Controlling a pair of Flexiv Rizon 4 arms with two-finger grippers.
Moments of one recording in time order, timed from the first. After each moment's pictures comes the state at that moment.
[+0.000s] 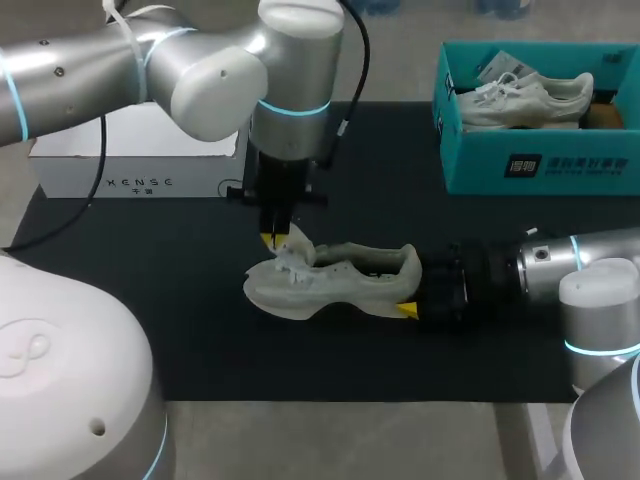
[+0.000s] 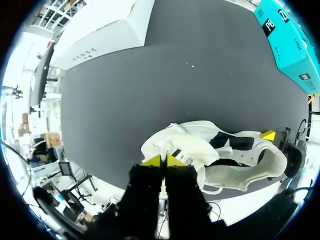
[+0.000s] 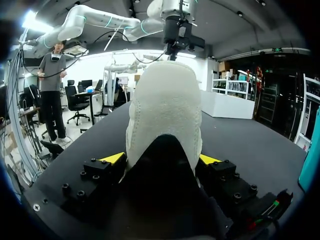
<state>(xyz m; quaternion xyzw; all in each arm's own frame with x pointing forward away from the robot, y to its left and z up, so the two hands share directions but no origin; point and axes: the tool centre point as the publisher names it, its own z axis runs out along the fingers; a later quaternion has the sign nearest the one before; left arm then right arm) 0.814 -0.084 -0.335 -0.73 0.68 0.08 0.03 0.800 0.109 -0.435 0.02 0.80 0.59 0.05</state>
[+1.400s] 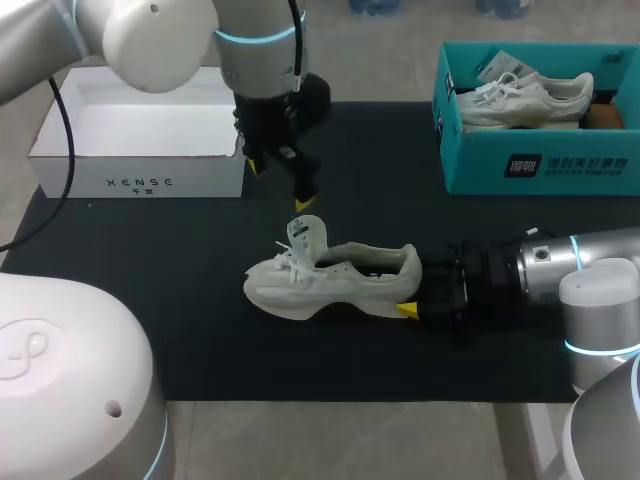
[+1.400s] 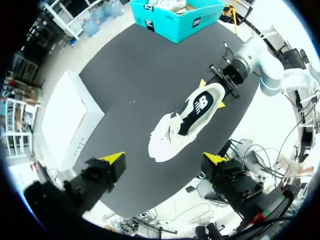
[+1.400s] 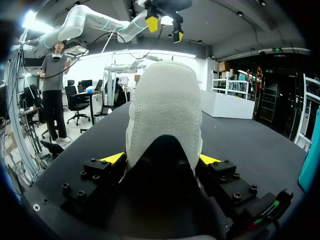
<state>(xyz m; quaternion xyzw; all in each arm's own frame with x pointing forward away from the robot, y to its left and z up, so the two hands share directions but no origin) 0.807 -0.100 -0.207 -0.35 0.93 -0.03 0.03 0.800 0.109 -0.435 0.02 0.80 0.59 0.05</state>
